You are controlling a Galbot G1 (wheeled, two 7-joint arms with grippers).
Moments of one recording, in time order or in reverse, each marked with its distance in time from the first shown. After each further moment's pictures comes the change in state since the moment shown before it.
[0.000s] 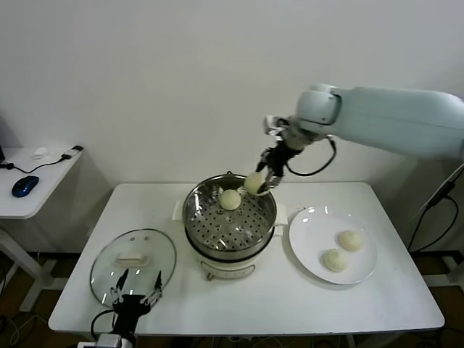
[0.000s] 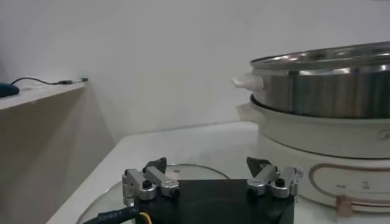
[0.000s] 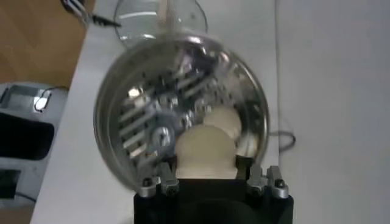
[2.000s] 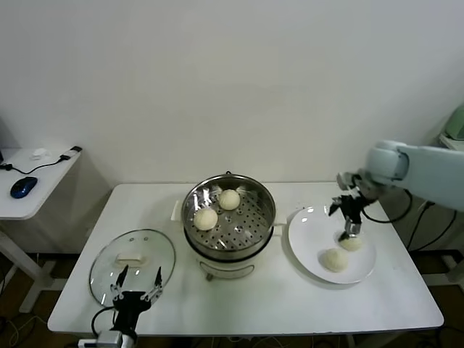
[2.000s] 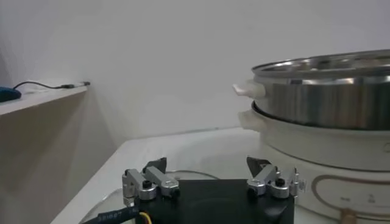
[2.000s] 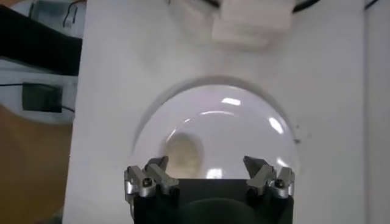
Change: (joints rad) left arm -0.013 -0.021 -0.007 -0.011 0.006 0.010 -0.005; right arm -0.246 -0.506 -0.052 0.018 -0.488 0.189 -0.133
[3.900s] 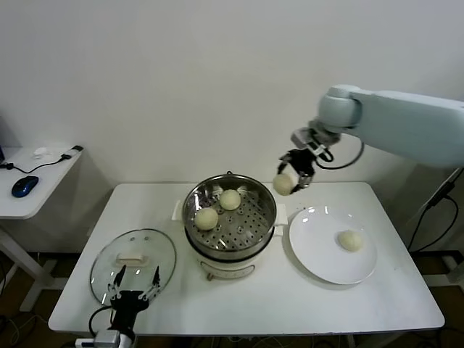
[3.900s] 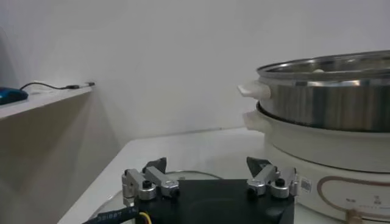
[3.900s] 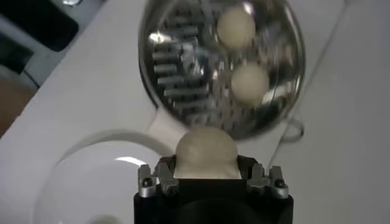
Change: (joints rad) left arm 0.001 0.006 -0.006 -0.016 -0.006 0.014 -0.002; right arm 0.241 0.396 0.127 -0.001 -0.052 0.361 -0.121
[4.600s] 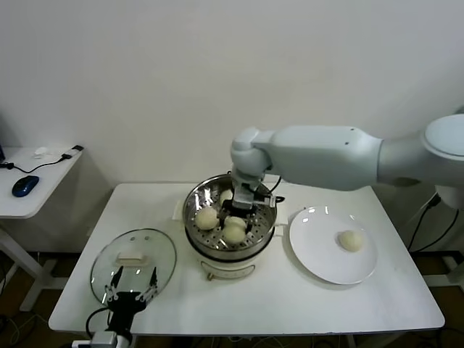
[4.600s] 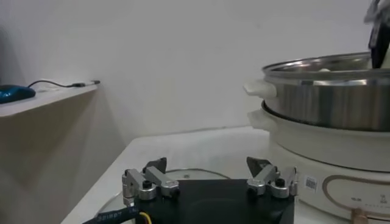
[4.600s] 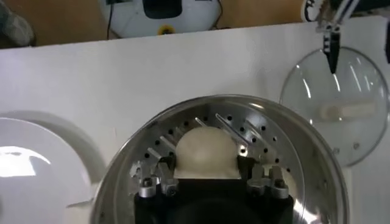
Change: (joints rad) left arm 0.010 -0.004 -0.013 -0.006 -0.009 0.002 -0.001; right arm -0.252 0.241 0.072 -0.031 -0.369 0.325 0.034
